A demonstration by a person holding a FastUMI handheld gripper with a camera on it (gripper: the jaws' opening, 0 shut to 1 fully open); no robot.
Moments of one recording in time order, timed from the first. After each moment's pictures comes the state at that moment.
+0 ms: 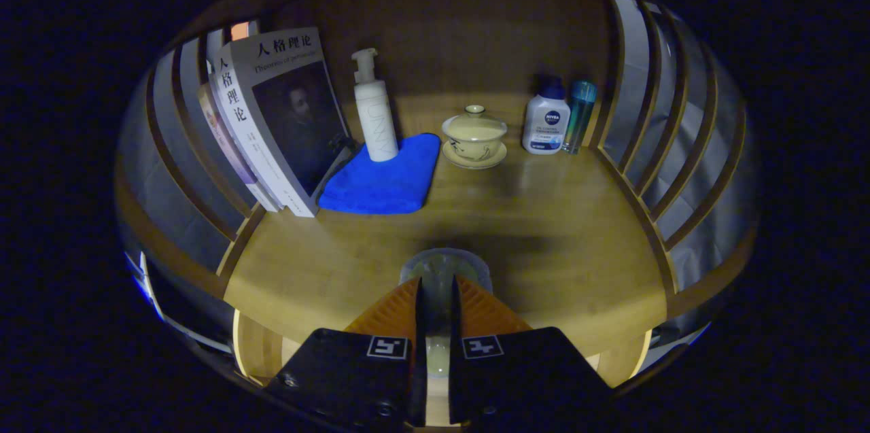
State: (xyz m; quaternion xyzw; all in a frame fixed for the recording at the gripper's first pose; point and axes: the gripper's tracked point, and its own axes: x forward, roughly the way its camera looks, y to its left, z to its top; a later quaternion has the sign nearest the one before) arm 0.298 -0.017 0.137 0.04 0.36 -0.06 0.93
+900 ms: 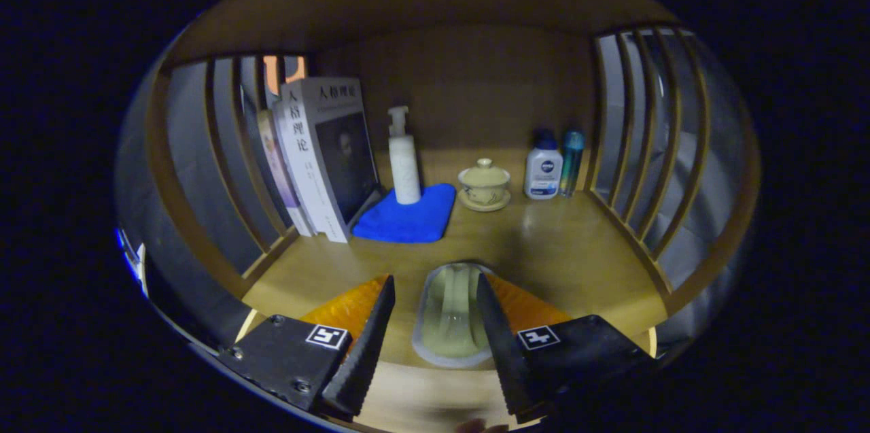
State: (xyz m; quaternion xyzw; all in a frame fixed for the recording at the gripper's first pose) arm 0.247 0.003 0.171 0.02 0.20 -0.02 0.98
